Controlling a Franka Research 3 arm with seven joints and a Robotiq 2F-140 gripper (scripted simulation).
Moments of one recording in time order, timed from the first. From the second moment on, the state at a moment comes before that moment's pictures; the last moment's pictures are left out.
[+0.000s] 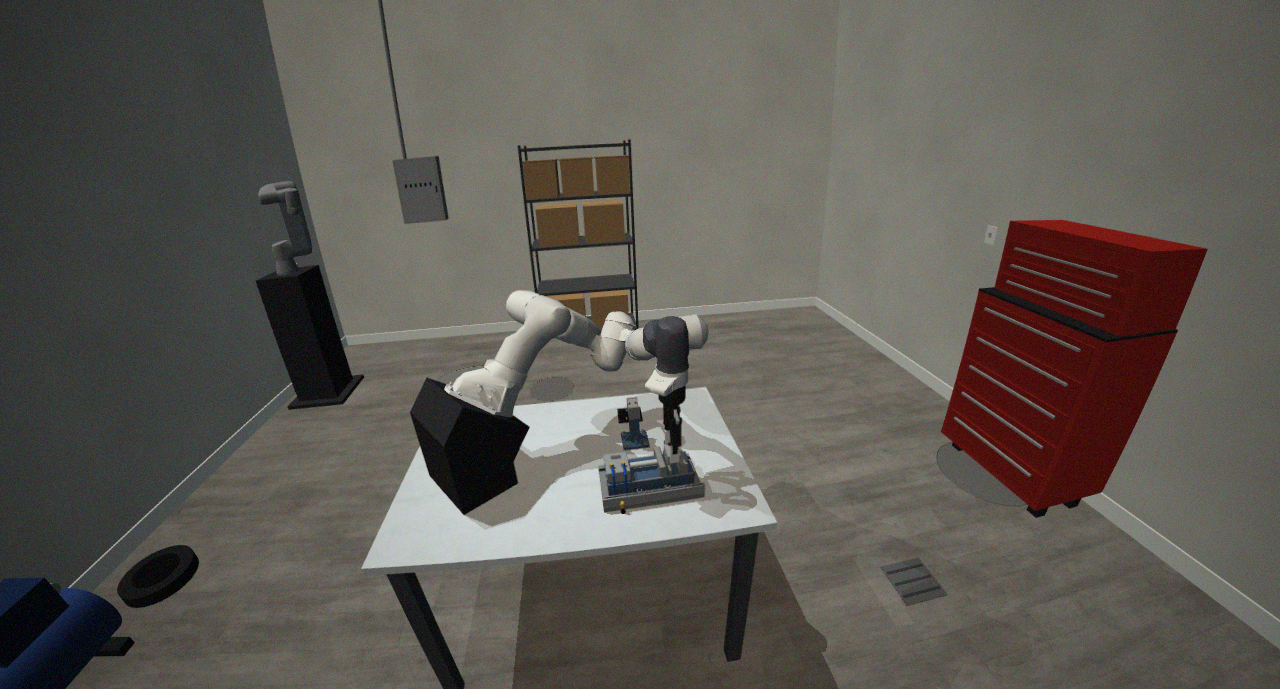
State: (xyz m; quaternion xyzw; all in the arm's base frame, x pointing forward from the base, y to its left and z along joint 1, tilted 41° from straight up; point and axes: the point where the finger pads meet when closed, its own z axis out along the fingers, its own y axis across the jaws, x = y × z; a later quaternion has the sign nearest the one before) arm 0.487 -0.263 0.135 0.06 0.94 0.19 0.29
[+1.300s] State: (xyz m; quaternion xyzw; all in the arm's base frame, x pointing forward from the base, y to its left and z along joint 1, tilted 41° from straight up) arm 0.493 -0.259 0.127 0.06 0.94 0.19 0.29
